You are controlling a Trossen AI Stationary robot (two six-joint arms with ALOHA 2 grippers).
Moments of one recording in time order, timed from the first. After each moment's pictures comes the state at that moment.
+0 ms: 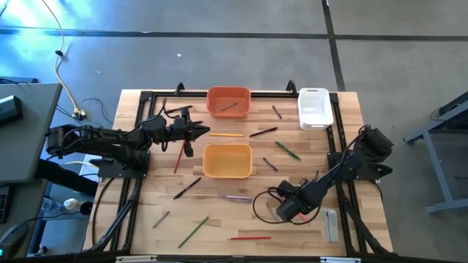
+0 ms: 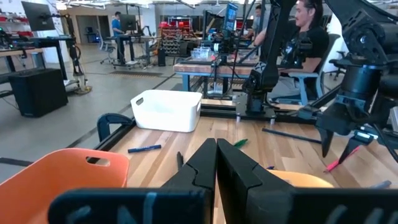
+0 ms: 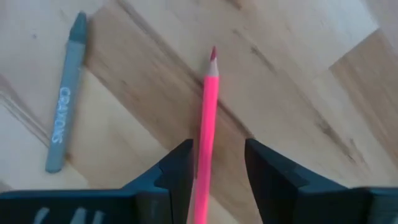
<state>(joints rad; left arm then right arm) 0.44 1.07 0.25 0.80 0.15 0.00 0.63 1.72 0.99 -0.78 0.10 1.33</state>
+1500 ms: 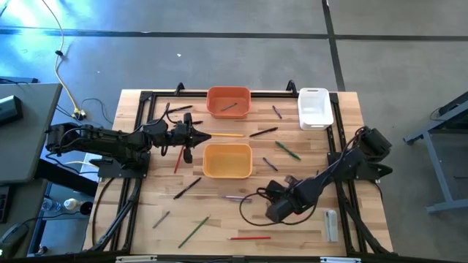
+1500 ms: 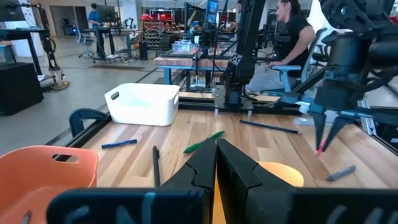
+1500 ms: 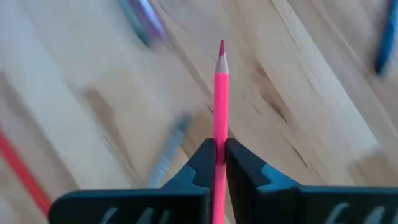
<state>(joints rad) 0.35 1.07 0.25 0.78 0.14 0.00 0.58 1.74 1.15 -0.75 0.28 1.11</state>
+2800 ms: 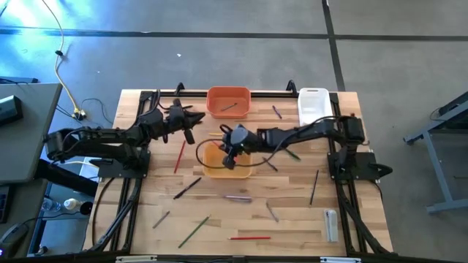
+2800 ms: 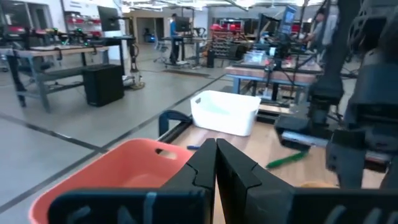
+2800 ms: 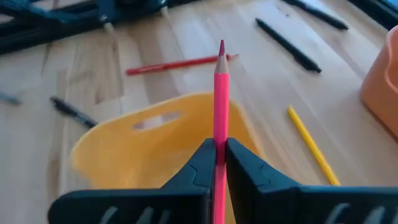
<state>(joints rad) 0.59 1.05 0.25 0.79 0.06 -0.01 -0.02 1.91 1.29 -0.01 0.13 0.24</state>
